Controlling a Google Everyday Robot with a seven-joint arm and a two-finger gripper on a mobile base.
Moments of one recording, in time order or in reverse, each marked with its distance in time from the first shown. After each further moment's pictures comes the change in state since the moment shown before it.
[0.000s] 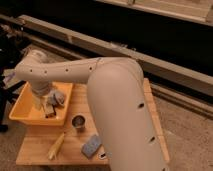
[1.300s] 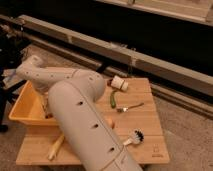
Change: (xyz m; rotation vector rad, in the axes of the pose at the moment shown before) arm 0.044 0.068 0.116 -0.053 -0.154 -0.025
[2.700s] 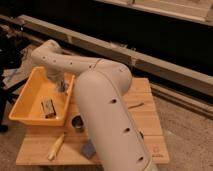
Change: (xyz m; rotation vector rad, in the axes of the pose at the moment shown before) arm -0.061 0.061 -0.092 -0.005 0.106 0.087
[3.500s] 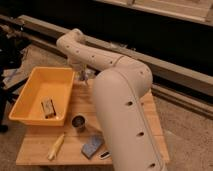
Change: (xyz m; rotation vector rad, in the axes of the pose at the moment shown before) arm -0.077 0.112 -0.011 -0.088 -0.038 0.210
